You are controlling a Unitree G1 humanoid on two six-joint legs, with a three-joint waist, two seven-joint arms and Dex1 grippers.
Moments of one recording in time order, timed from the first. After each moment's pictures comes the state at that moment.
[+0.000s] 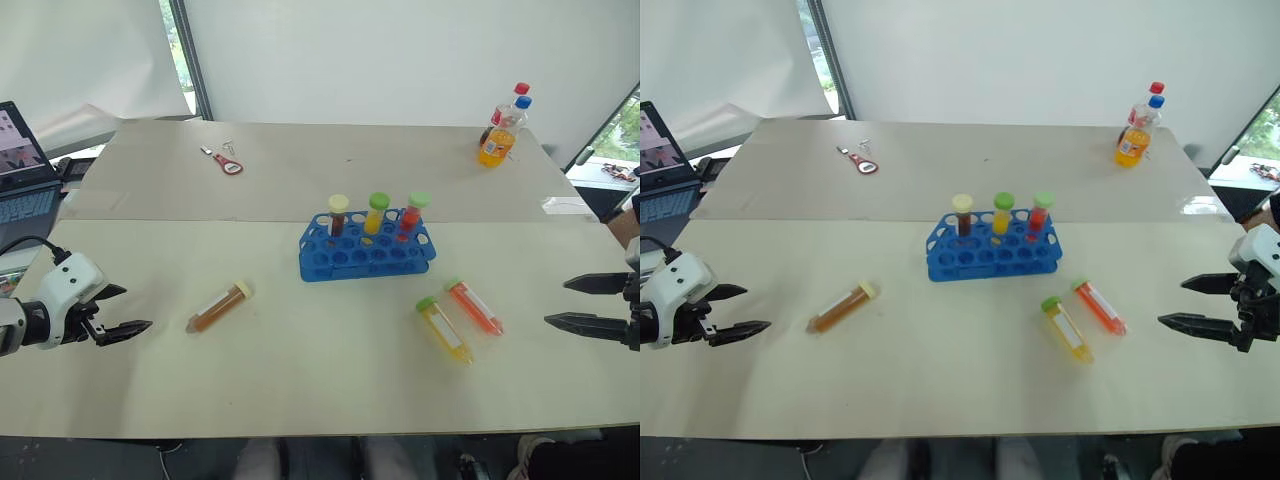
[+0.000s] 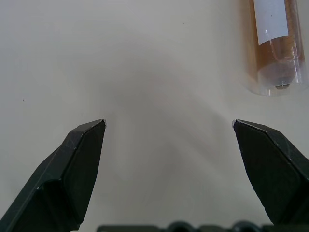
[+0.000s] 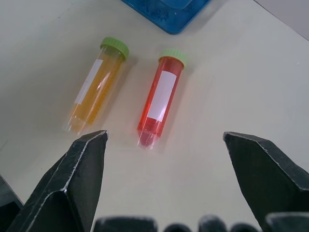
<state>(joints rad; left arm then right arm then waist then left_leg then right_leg) -0.02 1.11 0.31 0.09 -0.28 0.39 -1.12 0.05 -1.26 -0.48 0.00 0.47 0.53 1.31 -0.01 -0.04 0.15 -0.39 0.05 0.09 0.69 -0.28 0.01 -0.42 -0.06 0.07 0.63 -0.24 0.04</state>
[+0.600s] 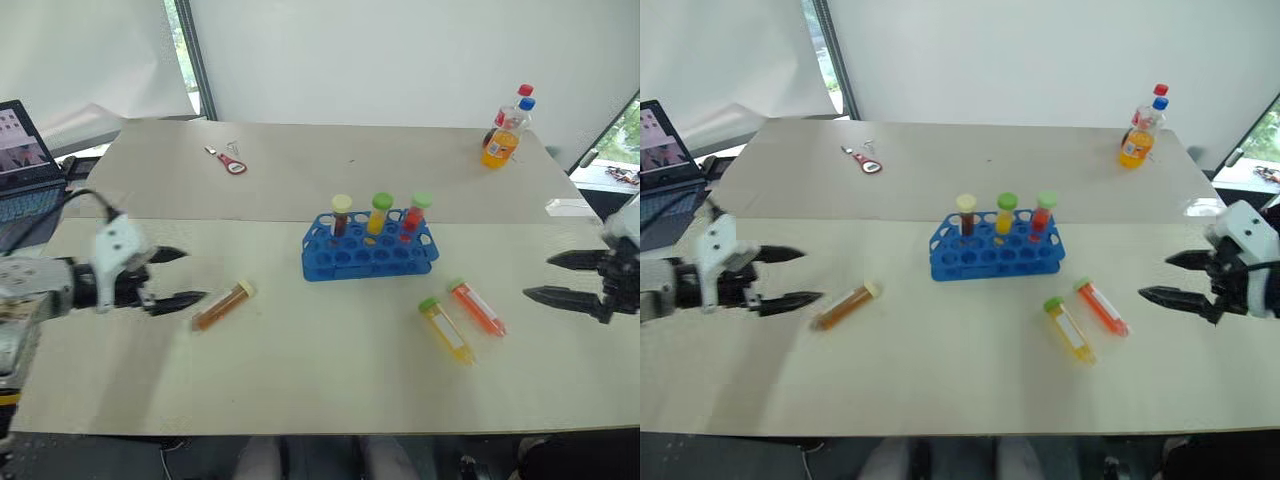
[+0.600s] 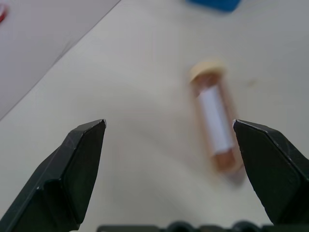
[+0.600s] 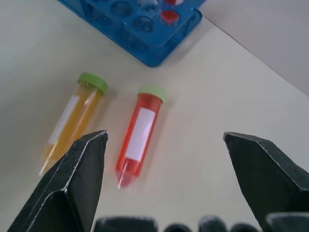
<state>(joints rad) -0.24 1.02 0.18 -0.26 -0.47 0.55 -1.14 -0.18 -1.22 -0.32 -0.05 0.45 0.67 1.15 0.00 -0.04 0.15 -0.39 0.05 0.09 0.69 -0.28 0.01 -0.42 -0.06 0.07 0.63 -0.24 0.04</state>
